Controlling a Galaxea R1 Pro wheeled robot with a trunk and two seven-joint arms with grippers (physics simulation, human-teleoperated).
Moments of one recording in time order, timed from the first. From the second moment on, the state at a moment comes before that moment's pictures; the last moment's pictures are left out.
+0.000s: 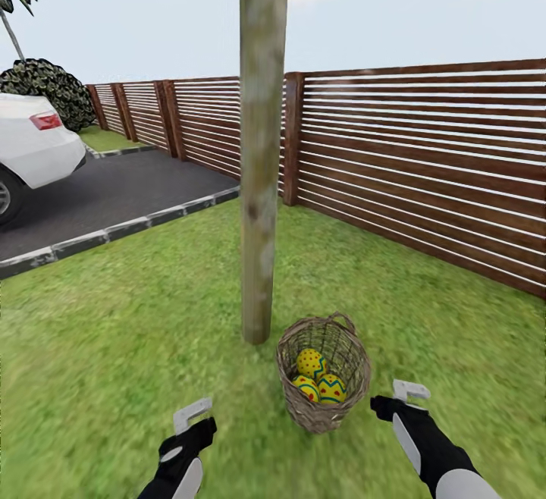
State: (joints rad) left arm -0.27 -0.10 -0.15 -0.86 0.43 0.16 0.48; right arm -0.53 -0.05 -0.15 -0.55 -0.05 0.30 -0.16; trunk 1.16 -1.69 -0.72
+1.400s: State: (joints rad) left arm -0.27 -0.11 -0.17 -0.81 0.41 0.11 0.34; right arm -0.53 0.00 -0.10 -0.42 -0.04 0.05 -0.16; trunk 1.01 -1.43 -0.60
